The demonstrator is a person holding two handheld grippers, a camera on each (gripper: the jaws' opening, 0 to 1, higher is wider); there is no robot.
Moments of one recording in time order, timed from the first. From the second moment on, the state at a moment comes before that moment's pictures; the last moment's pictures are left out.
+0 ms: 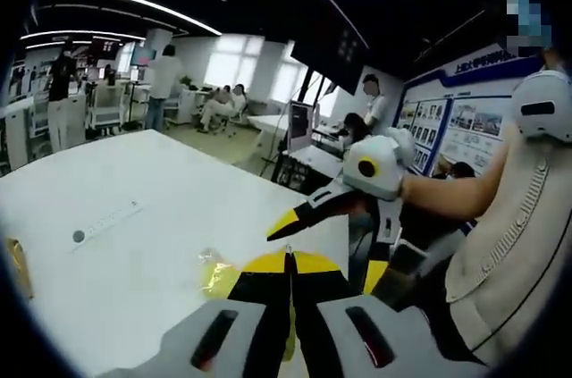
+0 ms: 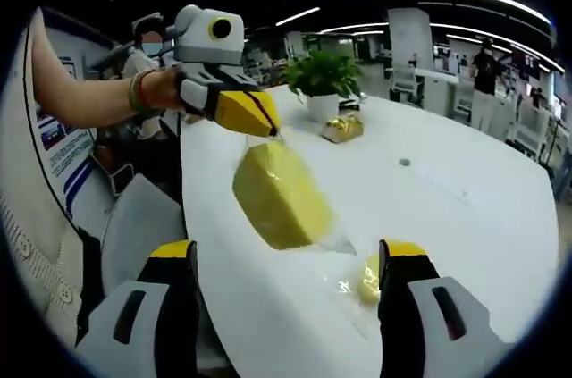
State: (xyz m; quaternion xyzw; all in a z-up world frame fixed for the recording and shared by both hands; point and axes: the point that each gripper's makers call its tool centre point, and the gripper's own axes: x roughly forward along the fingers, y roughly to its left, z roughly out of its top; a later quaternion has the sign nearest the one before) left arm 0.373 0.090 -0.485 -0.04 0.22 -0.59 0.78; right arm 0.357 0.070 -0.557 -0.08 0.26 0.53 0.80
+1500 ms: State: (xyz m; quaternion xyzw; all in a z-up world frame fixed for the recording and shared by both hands) left arm 0.349 0.077 -0.488 -0.01 0.23 -0.65 0.73; right arm 0.355 0.109 -0.581 -0.13 0.27 0.60 0.74
